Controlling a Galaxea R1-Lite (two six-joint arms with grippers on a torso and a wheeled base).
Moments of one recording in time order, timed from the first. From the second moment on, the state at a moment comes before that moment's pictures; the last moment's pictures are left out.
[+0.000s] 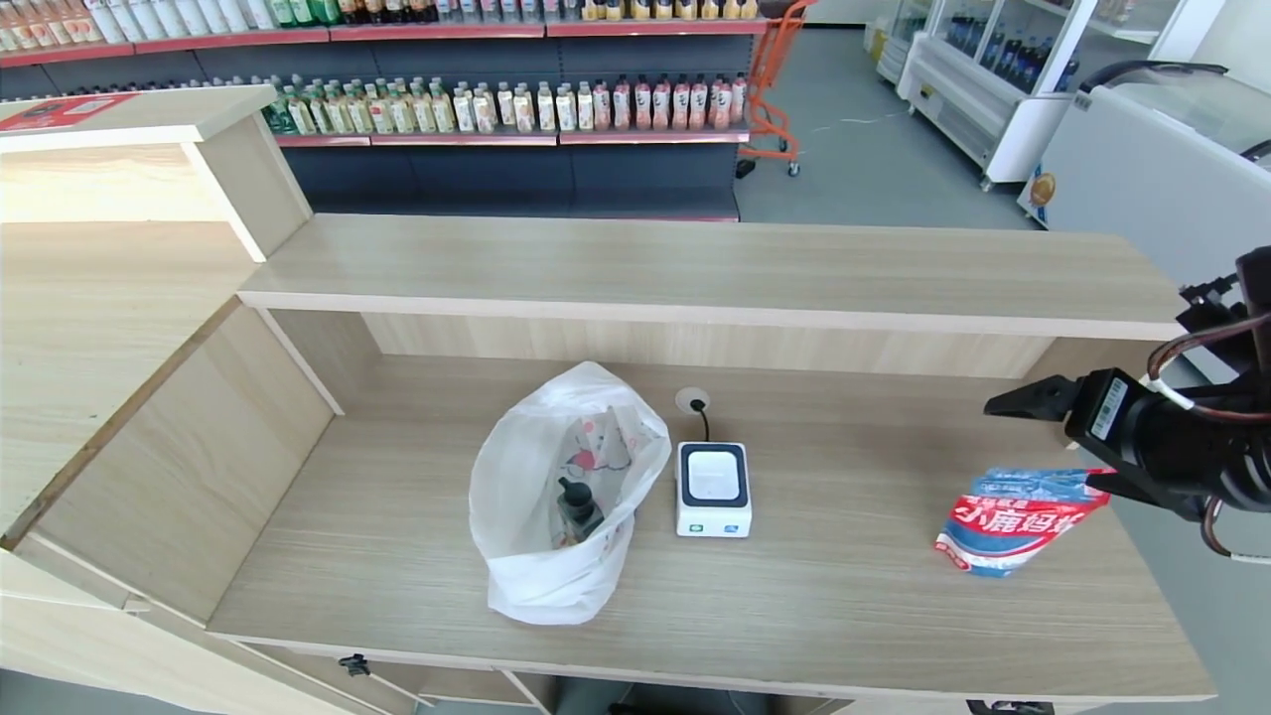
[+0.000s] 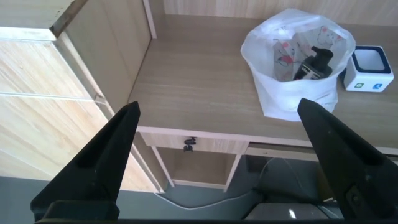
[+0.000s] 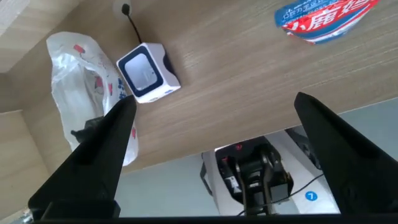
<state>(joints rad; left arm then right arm) 0.00 0.00 0.00 0.00 0.02 0.00 0.17 1.38 -0.92 0.15 -0.08 0.67</state>
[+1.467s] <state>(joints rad) 0.00 0.00 0.00 0.00 0.02 0.00 0.10 1.95 -1.19 0.16 -0.28 1.06</state>
